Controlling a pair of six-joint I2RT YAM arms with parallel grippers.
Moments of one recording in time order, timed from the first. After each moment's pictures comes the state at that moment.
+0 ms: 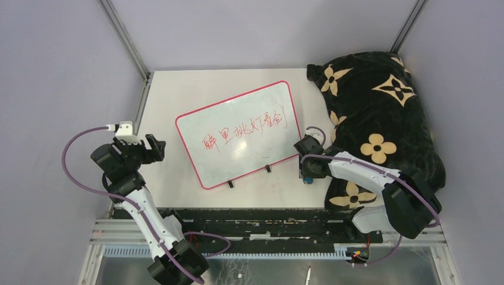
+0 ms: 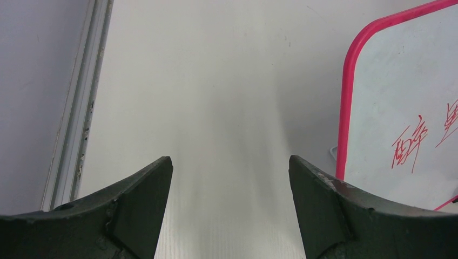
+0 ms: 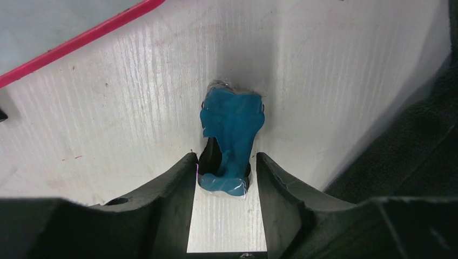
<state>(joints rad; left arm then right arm) 0.72 0.70 0.65 -0.38 0.76 0.21 0.65 1.35 0.72 -0.58 0.28 0.62</state>
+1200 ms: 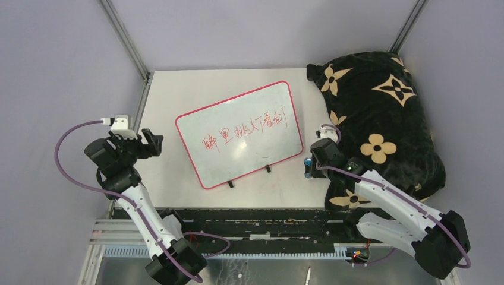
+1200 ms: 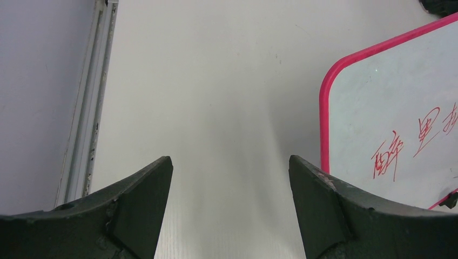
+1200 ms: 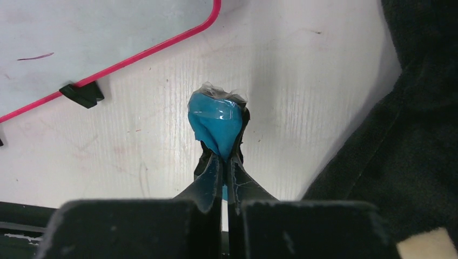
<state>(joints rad) 0.72 0.74 0.74 -0.40 0.80 0.19 0.66 1.01 0.66 -0.58 0.27 0.60</state>
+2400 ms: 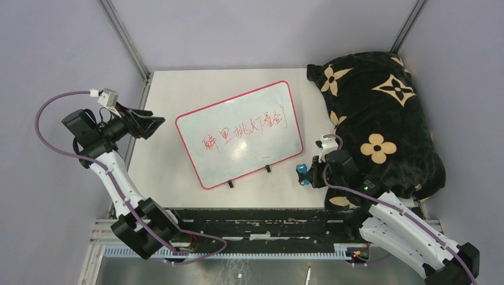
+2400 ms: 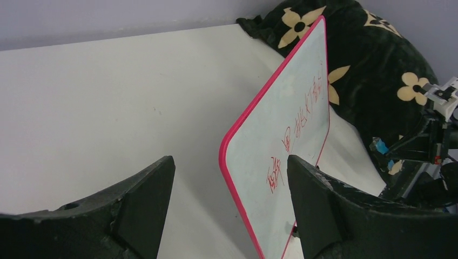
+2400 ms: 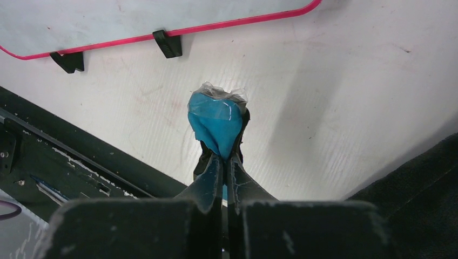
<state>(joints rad) 0.72 1.12 1.06 -0.40 1.37 0.15 0.66 0.69 0.52 -0.51 0.00 0.43</state>
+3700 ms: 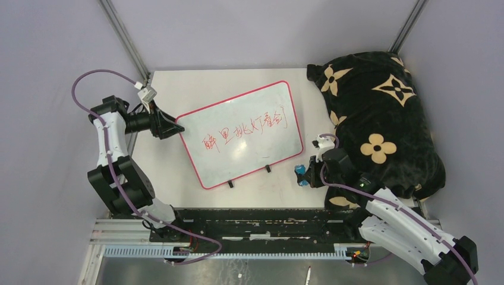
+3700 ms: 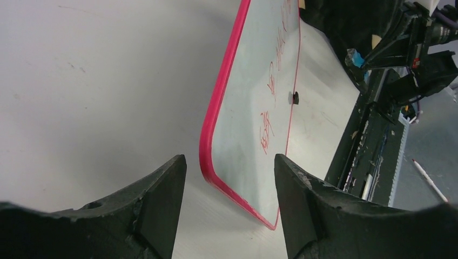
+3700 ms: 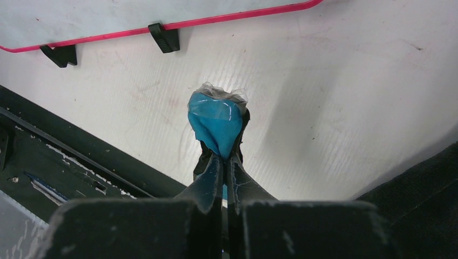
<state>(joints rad) 0.46 1.54 1.38 -1.27 1.27 1.07 0.66 0.74 0.52 -0.49 -0.01 0.42</state>
